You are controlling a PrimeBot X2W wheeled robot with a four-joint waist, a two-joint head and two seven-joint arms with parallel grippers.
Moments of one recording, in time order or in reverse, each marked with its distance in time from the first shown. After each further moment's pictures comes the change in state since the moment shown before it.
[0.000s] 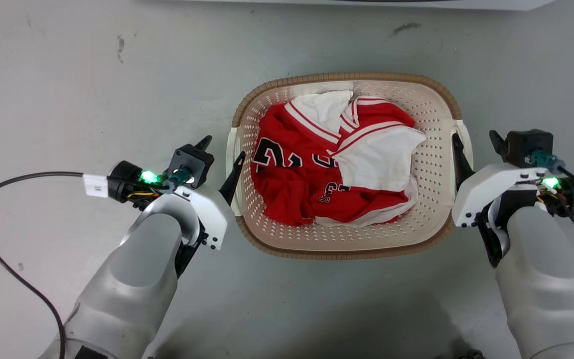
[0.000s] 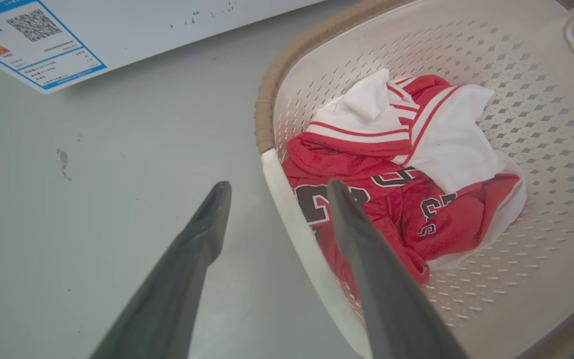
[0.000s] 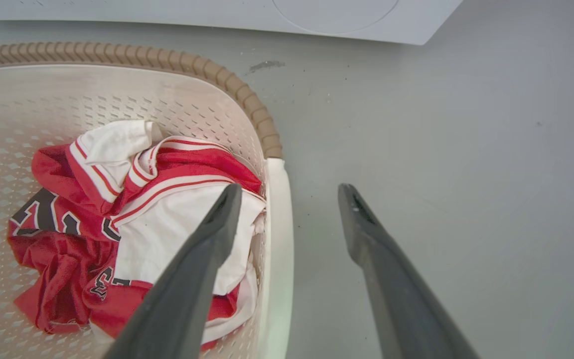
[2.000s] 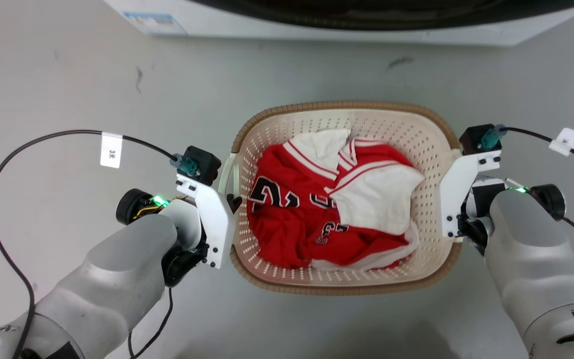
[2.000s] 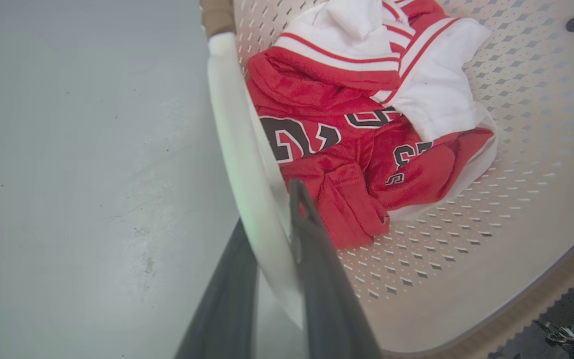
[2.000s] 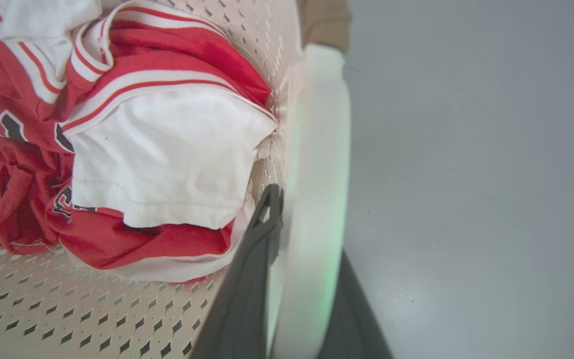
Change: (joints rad) left arm -0.162 0.185 -0.719 -0.134 -0.892 0.012 0.358; right arm -0.201 -0.004 0.073 0.346 -0.016 0.000 0.474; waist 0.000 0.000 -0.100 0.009
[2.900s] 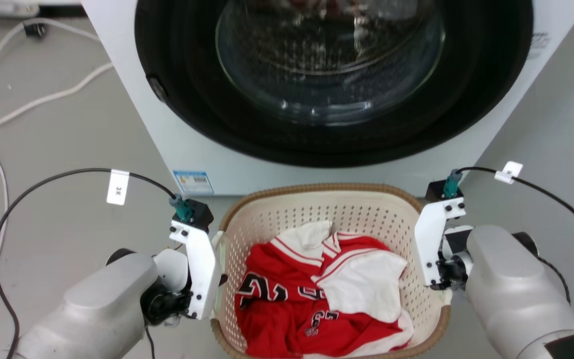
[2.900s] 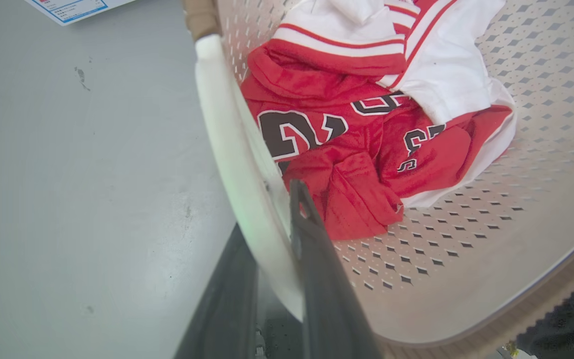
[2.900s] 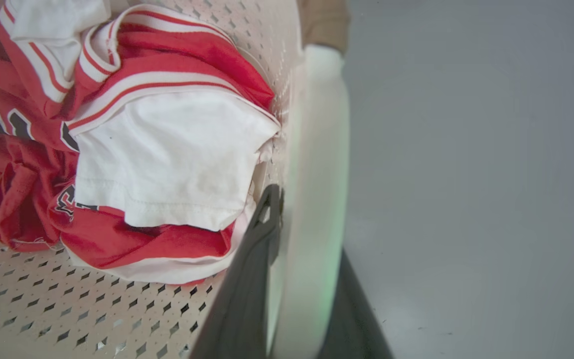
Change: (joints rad) left arm 0.125 0.117 0.001 -0.152 -0.108 0.000 0.331; right arm 0.094 0.007 0.291 -0.007 0.278 0.000 0.307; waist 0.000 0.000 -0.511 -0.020
